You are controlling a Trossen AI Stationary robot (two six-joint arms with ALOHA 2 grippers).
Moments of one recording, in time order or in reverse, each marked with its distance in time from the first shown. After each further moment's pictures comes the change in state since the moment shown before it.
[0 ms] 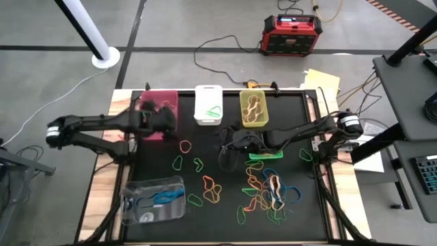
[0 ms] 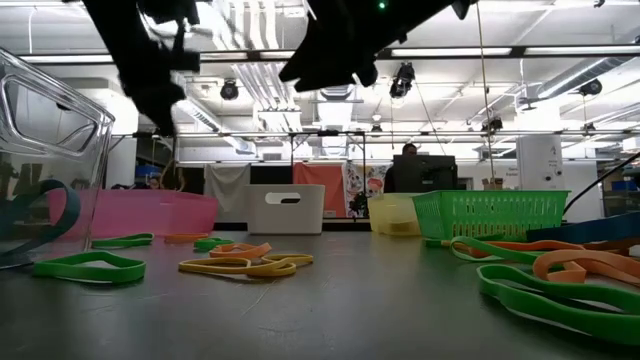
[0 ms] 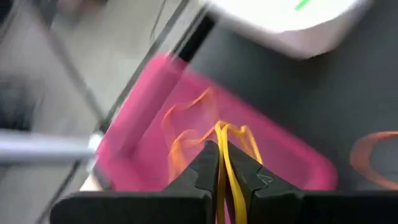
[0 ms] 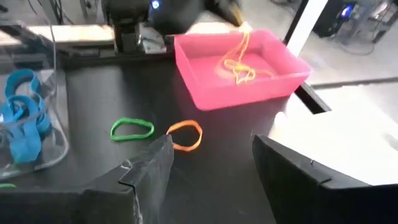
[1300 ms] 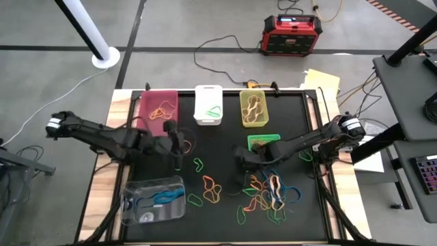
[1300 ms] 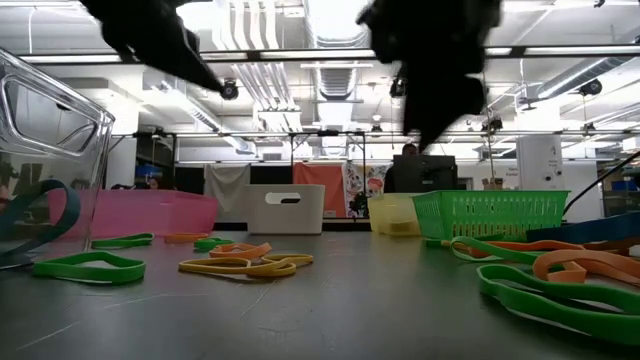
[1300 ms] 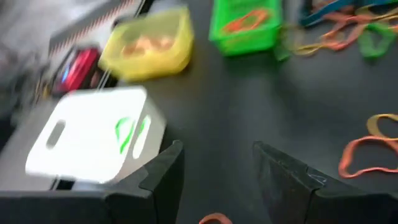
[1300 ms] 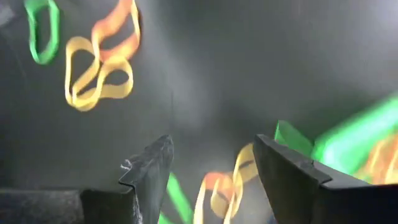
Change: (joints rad) left arm -0.403 -0.047 -0.101 0.545 0.181 0.265; right arm 0.163 -0.002 0.082 -0.799 -0.265 0.718
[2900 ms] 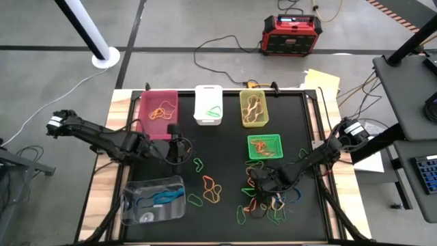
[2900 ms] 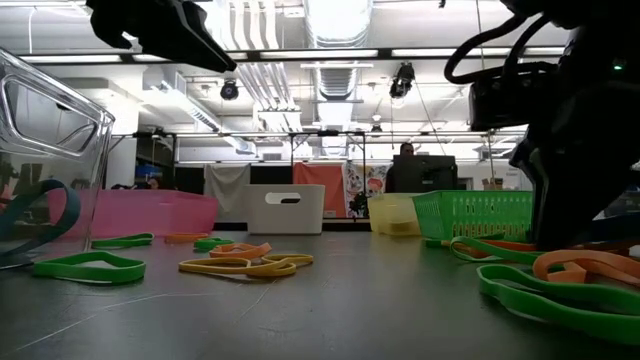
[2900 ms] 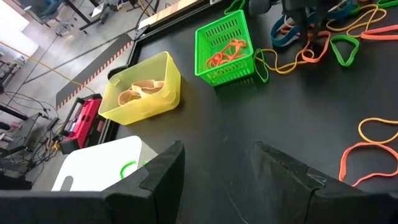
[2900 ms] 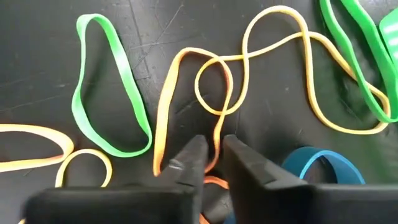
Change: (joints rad) left arm -0.057 0.000 -0.021 0.140 -0.004 0.207; right arm 0.236 0.003 -0.377 0.232 0.124 0.028
